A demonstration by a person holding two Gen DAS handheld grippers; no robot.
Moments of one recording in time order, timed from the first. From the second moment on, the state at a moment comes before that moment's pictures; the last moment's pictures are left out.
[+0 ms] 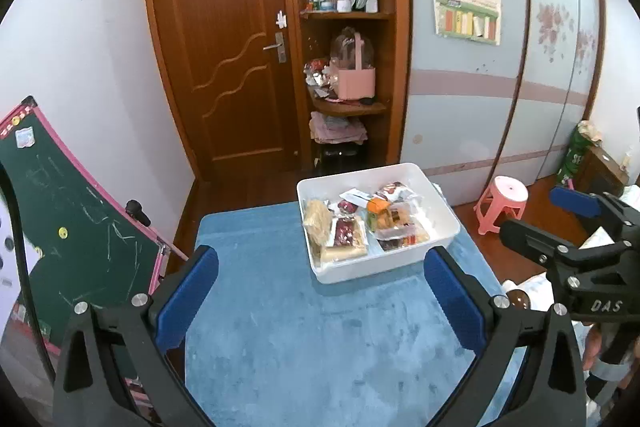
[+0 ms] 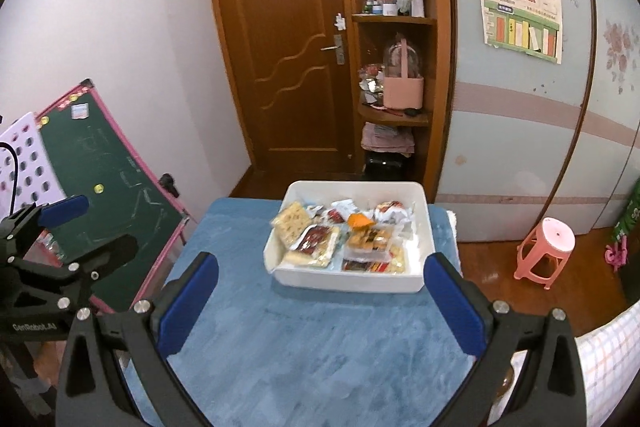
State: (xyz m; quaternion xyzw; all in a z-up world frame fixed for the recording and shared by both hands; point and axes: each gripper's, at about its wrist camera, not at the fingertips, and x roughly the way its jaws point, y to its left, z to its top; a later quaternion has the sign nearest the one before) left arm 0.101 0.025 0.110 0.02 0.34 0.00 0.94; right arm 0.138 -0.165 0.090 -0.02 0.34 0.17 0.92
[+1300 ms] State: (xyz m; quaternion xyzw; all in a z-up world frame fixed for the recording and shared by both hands) left arm -0.045 0.004 0.029 0.00 0.36 0.06 0.93; right arm -0.020 -0.179 0.027 0.03 0.35 0.13 0.93
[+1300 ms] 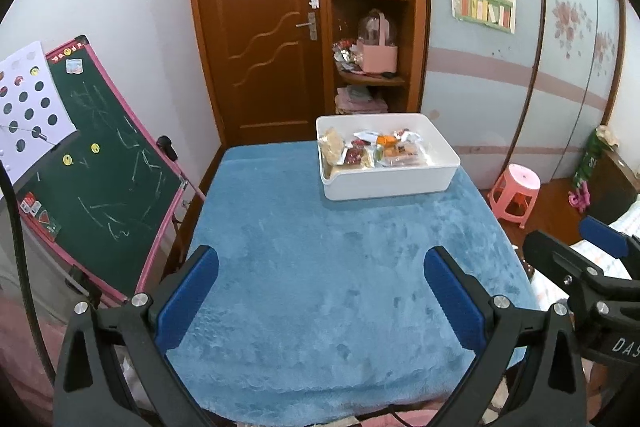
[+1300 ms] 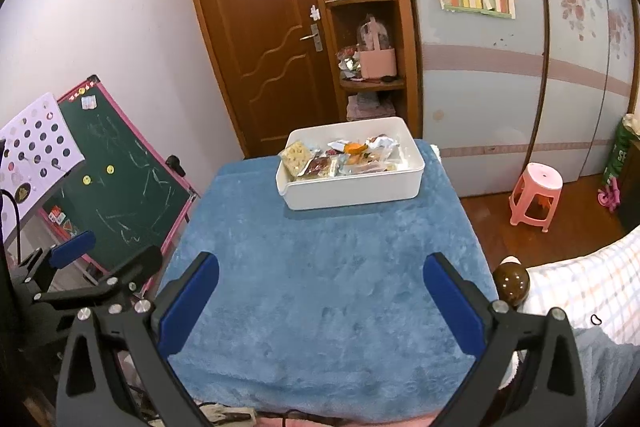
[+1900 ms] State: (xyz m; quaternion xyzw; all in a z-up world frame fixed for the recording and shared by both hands) left arm -0.028 0.011 0.010 -0.03 0.40 0.06 0.92; right arm -0.008 -0.172 0.020 0.02 0.37 0.14 0.92
